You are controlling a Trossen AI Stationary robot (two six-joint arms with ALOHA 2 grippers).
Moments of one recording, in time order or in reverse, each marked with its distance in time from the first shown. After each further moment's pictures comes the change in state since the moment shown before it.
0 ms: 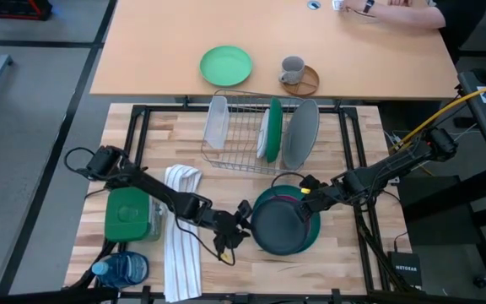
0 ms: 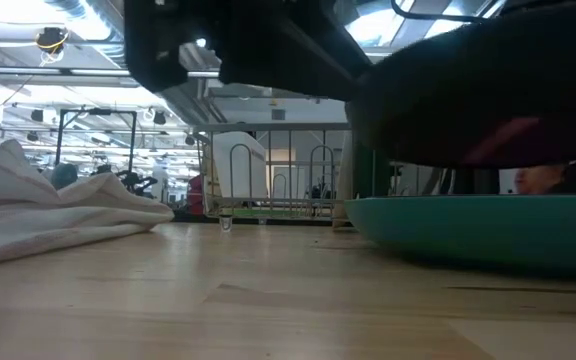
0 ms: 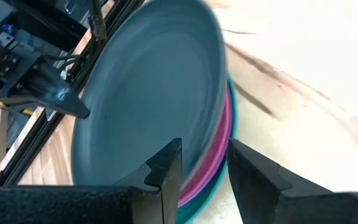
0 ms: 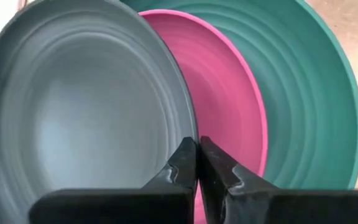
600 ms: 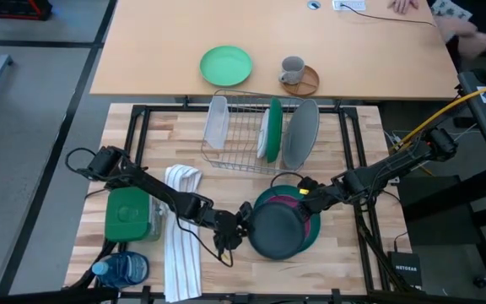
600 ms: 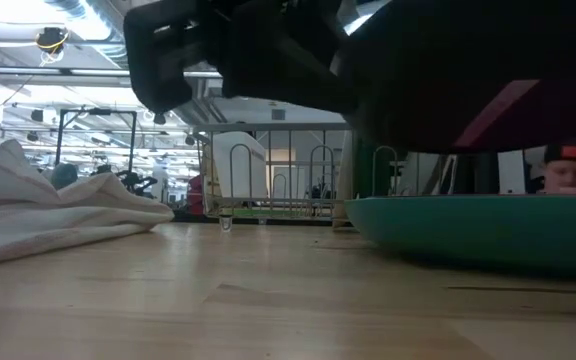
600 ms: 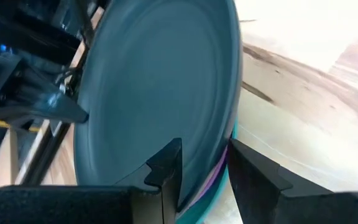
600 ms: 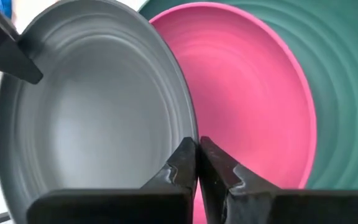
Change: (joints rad) left arm 0.006 0.014 0.000 0.001 0.014 0.131; right arm 0.000 0.001 0.000 0.091 -0.052 0.010
